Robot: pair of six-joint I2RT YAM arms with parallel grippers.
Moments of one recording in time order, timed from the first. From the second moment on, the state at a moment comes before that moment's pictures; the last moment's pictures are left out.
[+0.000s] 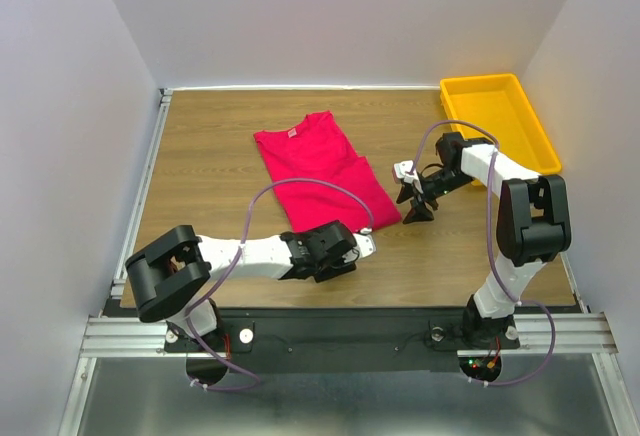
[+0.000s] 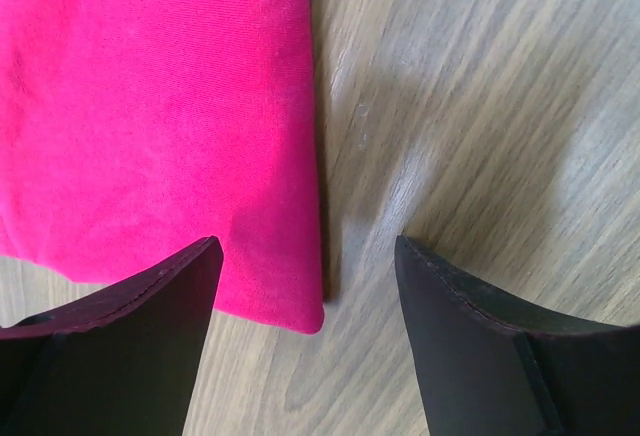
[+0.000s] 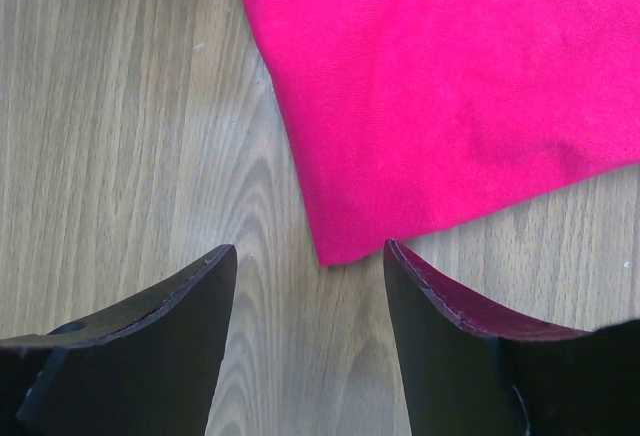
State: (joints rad) left arm -1.14 1.52 0.76 -0.24 -0.33 0.26; right arm 0.11 1.79 1.22 -1.04 -0.92 -1.60
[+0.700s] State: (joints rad) left arm -1.08 1.51 0.76 -0.28 -0.31 0.27; right arm 0.17 1.83 1.27 -1.04 -0.84 -1.60
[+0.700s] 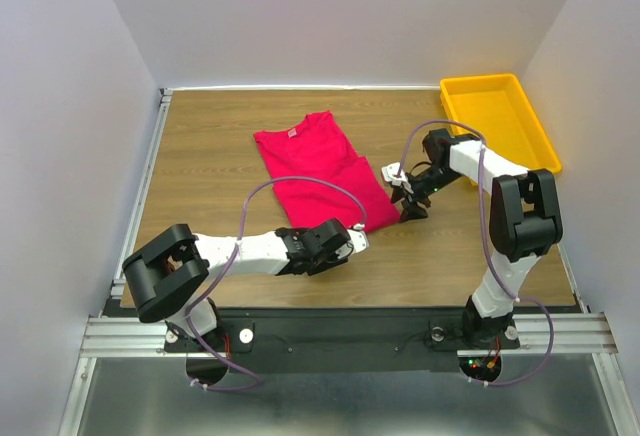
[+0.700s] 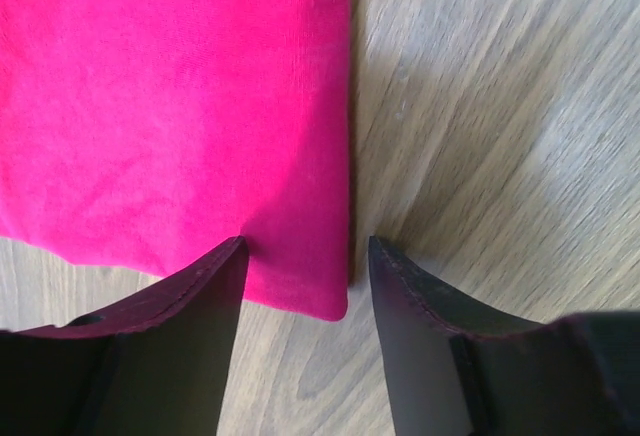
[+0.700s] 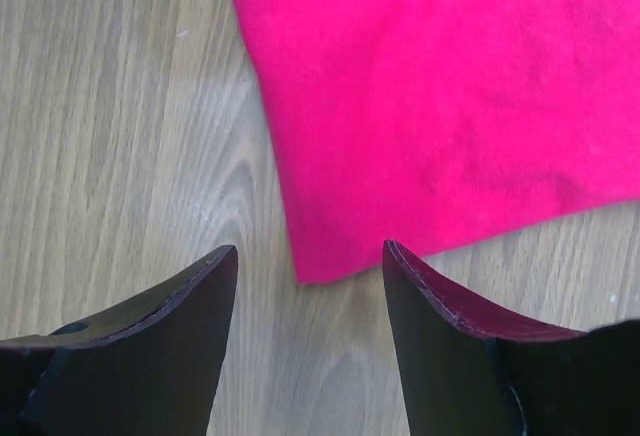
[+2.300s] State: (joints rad) left arm -1.07 1.36 0.64 -0.28 -0.27 0.34; right arm 0.28 1.77 1.10 -0.76 -0.68 -1.45
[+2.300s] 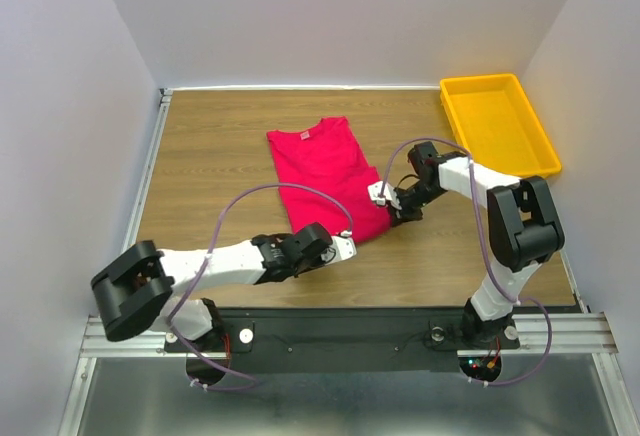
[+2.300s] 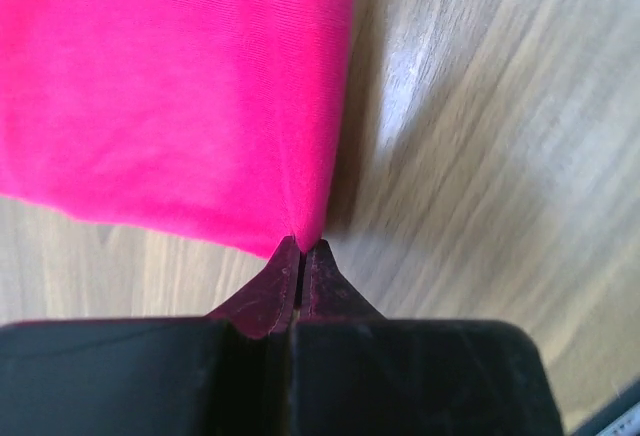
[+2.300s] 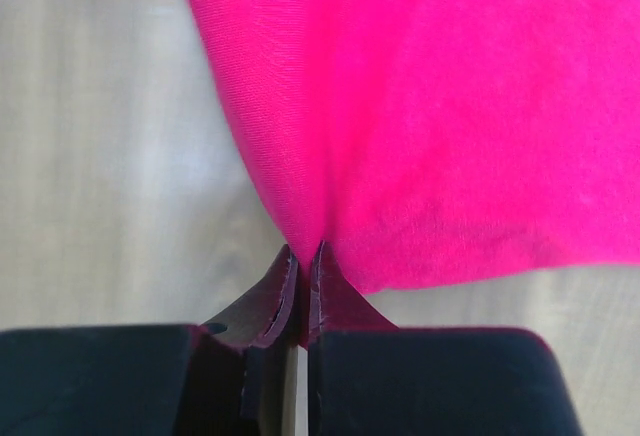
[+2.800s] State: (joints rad) left arm -1.06 1.02 0.63 -0.42 -0.22 0.49; right arm 0.28 1.68 1.30 -1.17 -0.81 -1.42
